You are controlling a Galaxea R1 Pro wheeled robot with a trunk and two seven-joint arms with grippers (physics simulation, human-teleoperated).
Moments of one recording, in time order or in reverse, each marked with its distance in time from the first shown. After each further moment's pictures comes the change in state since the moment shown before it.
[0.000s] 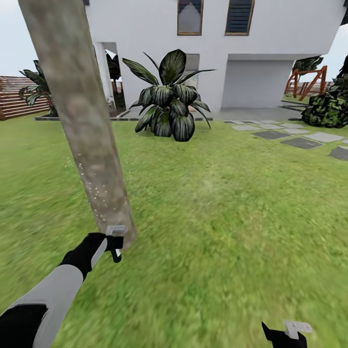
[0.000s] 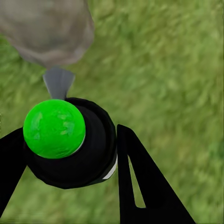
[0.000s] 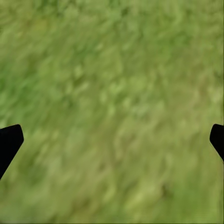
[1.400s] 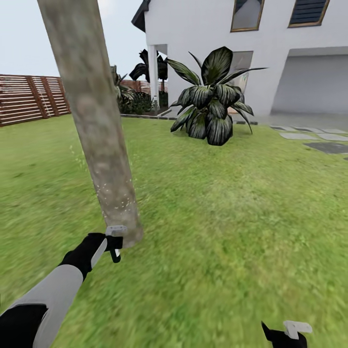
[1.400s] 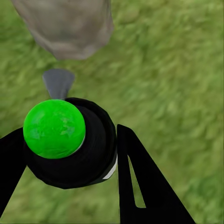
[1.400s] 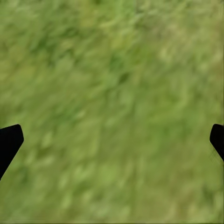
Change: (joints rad) left arm 0.000 0.000 0.003 0.002 0.001 0.000 0.014; right arm 0.000 0.000 0.000 0.001 0.000 0.000 0.000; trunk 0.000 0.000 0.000
